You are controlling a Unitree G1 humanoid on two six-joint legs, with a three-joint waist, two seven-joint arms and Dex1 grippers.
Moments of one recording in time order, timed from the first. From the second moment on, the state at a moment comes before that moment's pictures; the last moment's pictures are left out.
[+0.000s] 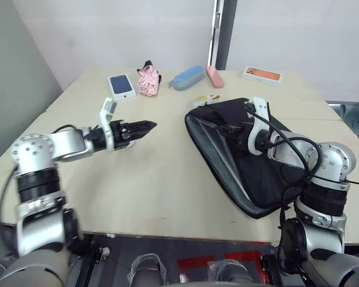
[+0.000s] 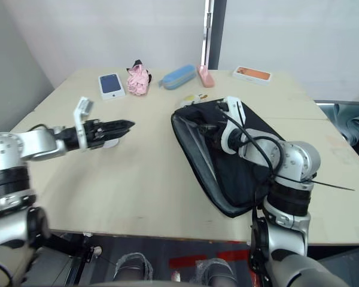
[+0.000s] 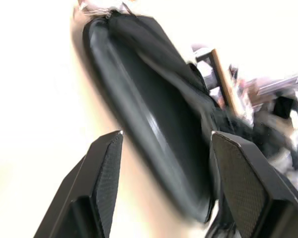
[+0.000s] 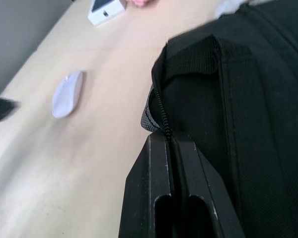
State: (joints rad) left arm -0.63 0.70 0.45 0.08 -1.27 1.50 -0.41; right arm -0.69 -0.24 -0.36 -0.31 0.84 1.51 0.03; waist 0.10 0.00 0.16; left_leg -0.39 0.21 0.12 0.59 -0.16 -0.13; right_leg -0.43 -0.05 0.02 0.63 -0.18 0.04
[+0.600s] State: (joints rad) left arm -0.21 1.07 0.45 -0.04 -0.94 0.93 -1.27; right arm -0.63 -0.20 -0.27 -0.27 0.83 1.45 0.17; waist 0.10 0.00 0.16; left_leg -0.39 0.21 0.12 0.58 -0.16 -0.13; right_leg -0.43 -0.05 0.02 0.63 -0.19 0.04
